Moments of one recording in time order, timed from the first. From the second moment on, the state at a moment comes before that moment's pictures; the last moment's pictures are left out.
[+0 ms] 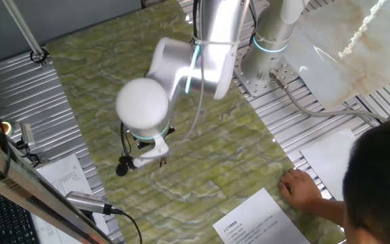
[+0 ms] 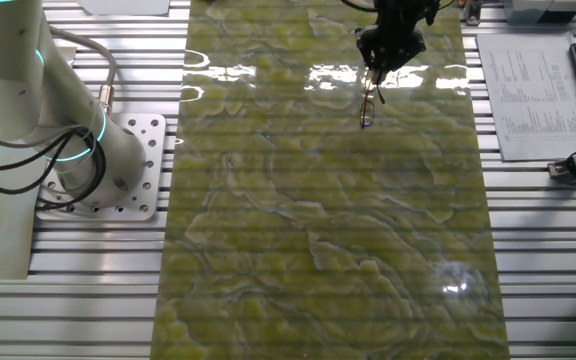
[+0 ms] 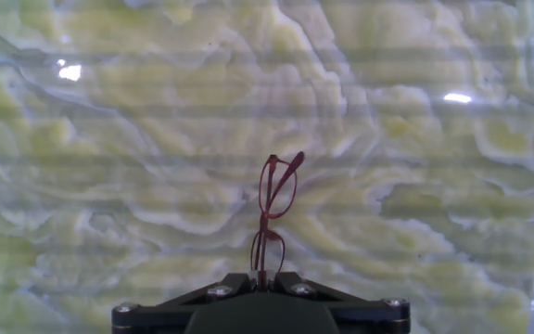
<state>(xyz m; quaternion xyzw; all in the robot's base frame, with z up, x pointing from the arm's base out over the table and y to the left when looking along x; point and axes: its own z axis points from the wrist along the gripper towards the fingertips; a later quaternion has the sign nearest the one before) 0.524 0.142 0.097 0.70 -0.70 0.06 0.14</state>
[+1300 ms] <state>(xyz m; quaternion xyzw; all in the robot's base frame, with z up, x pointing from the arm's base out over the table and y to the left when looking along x) 0.522 0.152 0.107 0.70 -0.68 0.11 0.19</state>
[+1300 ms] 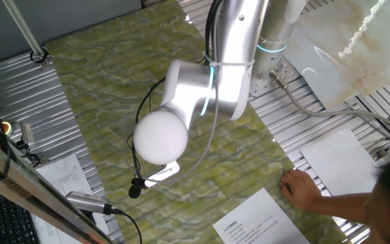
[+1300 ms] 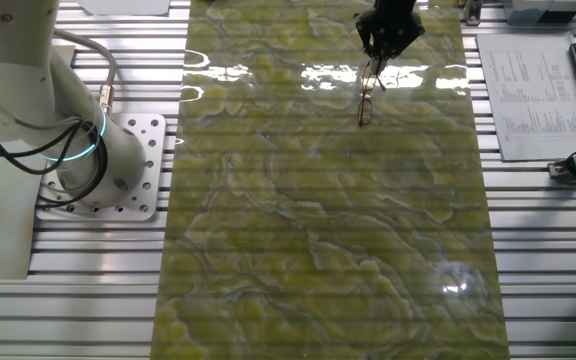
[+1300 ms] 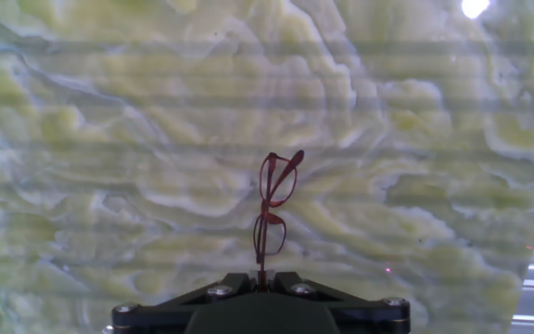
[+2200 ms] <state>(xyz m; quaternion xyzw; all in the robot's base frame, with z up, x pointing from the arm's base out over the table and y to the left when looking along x) 0.521 0.147 0.126 0.70 -0.67 0.12 0.20</state>
